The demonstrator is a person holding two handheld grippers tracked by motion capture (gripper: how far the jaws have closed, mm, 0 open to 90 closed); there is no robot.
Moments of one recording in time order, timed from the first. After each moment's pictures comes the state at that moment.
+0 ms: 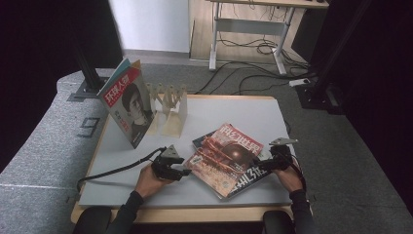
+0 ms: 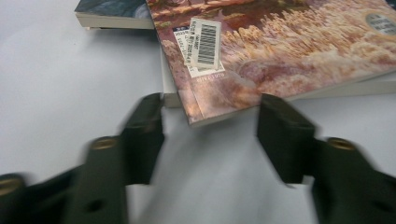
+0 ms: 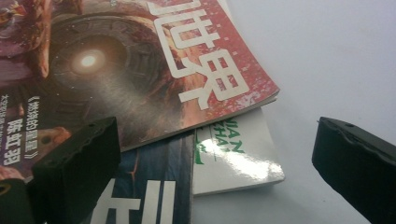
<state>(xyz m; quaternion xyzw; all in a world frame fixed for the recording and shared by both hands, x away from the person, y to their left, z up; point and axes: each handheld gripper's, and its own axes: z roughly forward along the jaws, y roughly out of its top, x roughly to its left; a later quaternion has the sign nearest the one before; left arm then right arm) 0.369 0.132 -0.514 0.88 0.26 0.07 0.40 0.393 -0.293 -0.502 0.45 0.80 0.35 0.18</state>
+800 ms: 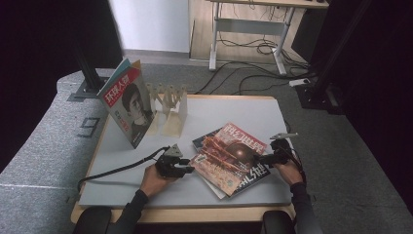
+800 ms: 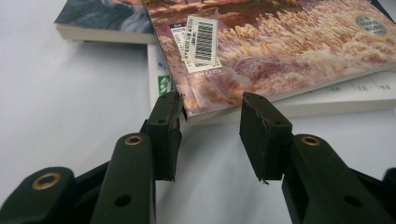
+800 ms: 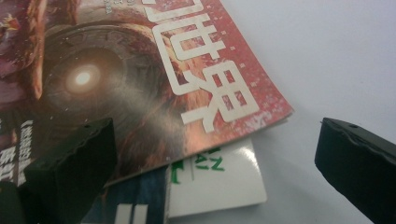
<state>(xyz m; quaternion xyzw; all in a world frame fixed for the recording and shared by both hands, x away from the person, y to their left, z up) 0.377 0.116 -0.517 0.87 0.26 0.05 0.41 0.420 -0.301 -0.505 0.47 0.80 0.35 0.15</state>
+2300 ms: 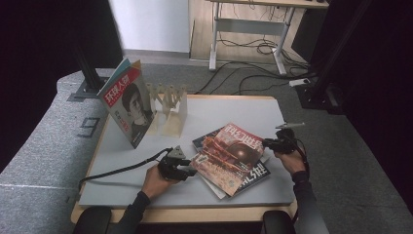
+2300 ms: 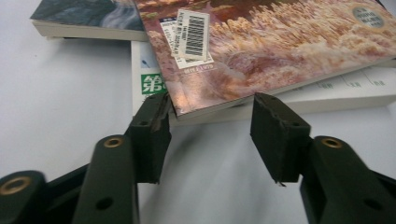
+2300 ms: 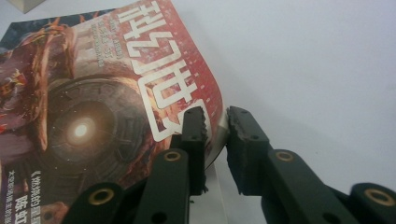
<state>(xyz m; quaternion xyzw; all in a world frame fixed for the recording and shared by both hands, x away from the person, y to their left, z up) 0.372 0.112 -0.517 0.88 0.25 0.05 0.40 0.437 -0.312 -0.476 0.48 0.78 0.37 0.15</state>
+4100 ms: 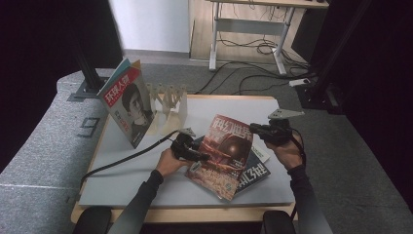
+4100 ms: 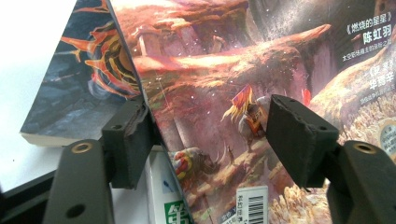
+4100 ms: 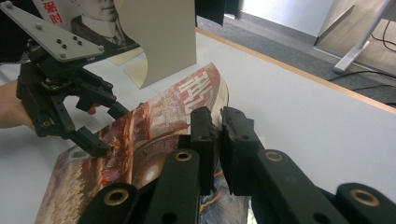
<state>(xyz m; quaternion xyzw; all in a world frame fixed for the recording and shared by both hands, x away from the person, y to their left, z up) 0.442 0.080 -0.505 0.85 0.28 -0.06 0.44 0.402 -0.254 -0.381 0.35 0.79 0.46 0.19</state>
